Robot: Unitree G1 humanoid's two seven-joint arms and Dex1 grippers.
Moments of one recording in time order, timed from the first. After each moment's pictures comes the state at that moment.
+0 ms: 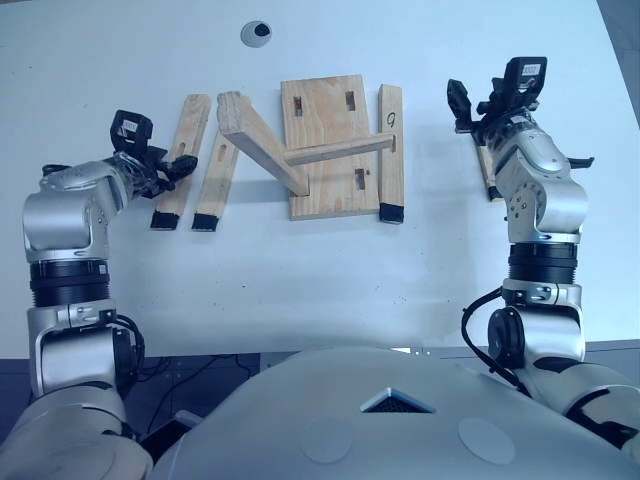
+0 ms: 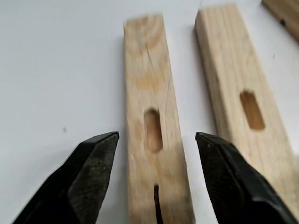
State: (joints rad) left arm -0.19 0.65 0.11 0.12 -0.24 0.87 -0.55; right arm -0.33 -0.25 -0.12 0.14 0.23 0.49 0.17
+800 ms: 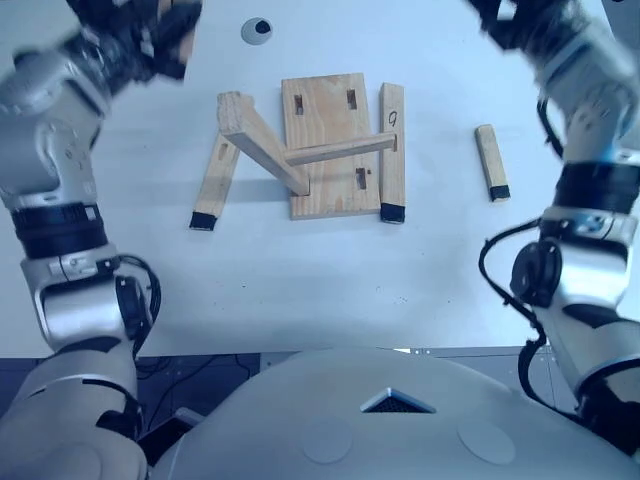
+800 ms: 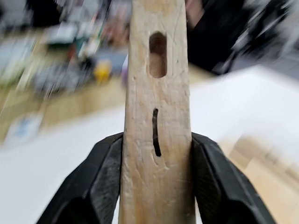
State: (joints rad) left arm -0.60 0.56 0.19 0.08 -0.48 0.56 -0.74; right arm -0.82 -0.33 -0.29 0.36 0.60 0.71 0.63
